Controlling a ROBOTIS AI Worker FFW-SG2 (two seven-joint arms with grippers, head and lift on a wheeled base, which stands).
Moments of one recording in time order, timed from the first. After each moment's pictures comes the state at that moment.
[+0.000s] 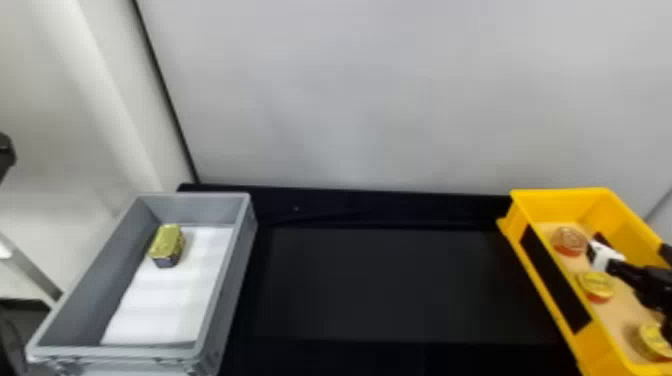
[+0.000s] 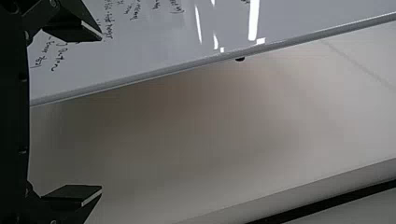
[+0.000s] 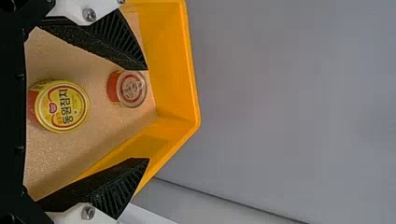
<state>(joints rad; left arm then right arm) 0.05 0.00 0.39 -2.28 -0.31 0.59 0.17 0.04 -0.26 -0.41 -1.57 -0.13 0.44 0.02</state>
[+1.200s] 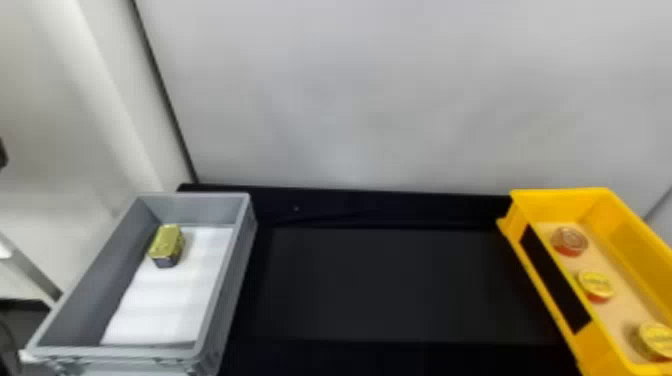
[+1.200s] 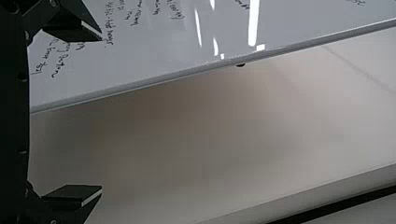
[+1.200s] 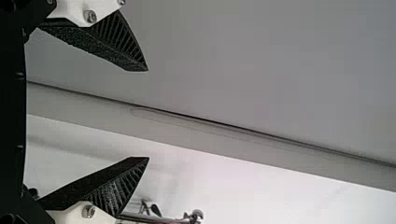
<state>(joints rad) 0.05 0.00 0.40 -2.28 -0.31 0.59 0.17 0.07 -0.30 -0.75 -1.96 -0.07 0.32 0.04</state>
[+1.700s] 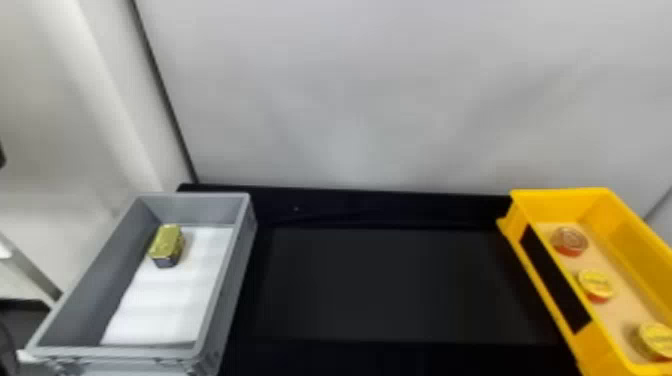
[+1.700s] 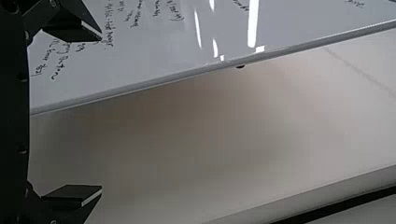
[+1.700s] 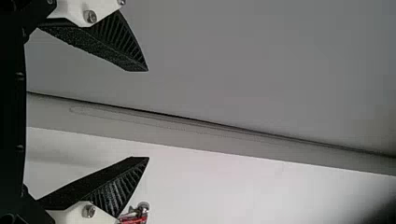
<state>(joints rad) 0.06 0.00 0.41 -2.28 -0.31 0.59 0.17 0.03 -0.44 -0.82 -2.03 -0.22 0.38 0.05</state>
